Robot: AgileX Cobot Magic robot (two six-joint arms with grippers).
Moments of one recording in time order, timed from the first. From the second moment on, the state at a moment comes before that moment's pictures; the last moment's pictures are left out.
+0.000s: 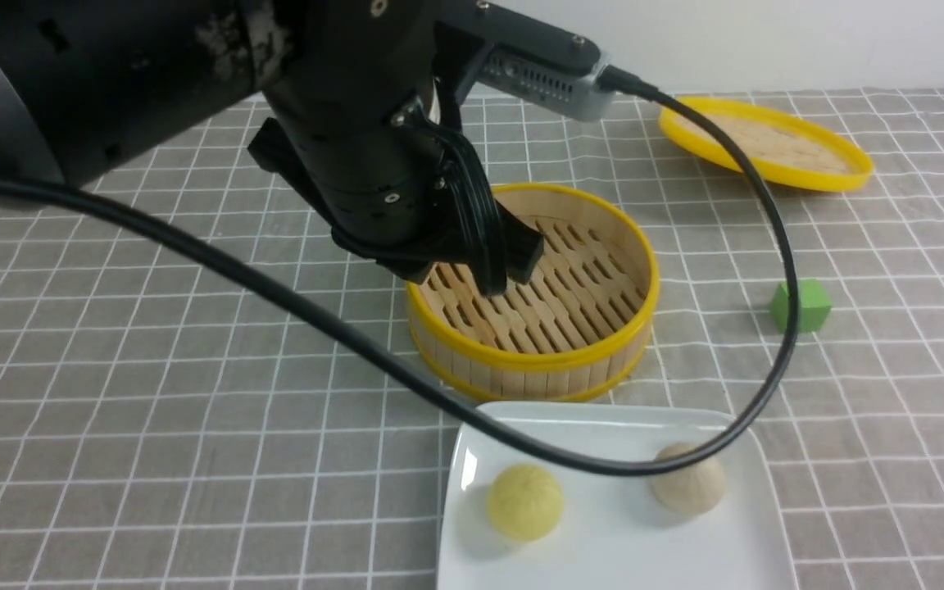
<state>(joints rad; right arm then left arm) 0.31 0.07 -0.14 -0.08 0.32 0.36 -0.80 1.59 -1.59 0.30 1.20 -0.31</state>
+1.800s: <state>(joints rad) 0.01 -0.01 0.01 -0.07 0.39 0.14 -0.80 0.68 -1.03 0.45 1.18 -0.50</state>
